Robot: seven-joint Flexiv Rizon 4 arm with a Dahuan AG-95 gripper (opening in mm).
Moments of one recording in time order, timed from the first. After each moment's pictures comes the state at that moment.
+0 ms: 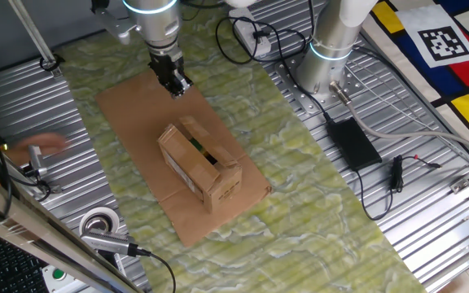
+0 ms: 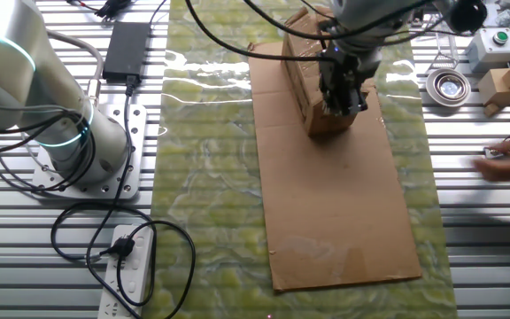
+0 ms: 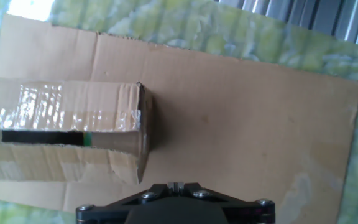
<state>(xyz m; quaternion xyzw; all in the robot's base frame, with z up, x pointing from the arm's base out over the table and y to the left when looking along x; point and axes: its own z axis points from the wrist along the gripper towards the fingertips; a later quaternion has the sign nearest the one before) 0.495 -0.004 0.202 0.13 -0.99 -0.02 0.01</state>
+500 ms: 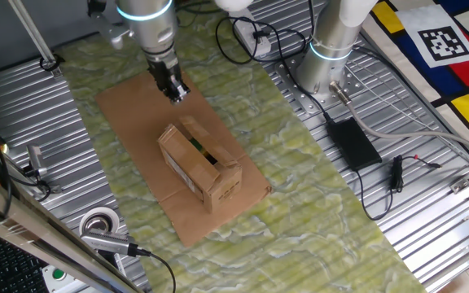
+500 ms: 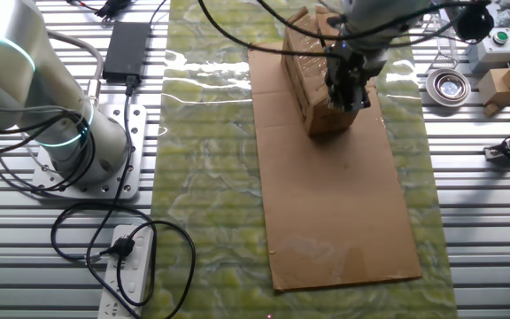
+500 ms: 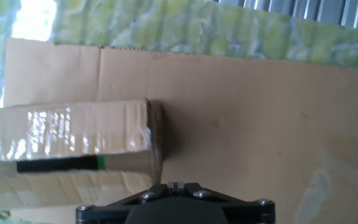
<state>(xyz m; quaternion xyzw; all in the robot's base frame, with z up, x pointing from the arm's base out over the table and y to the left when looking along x) 0.507 0.017 0.198 0.10 -0.99 -0.01 0.03</state>
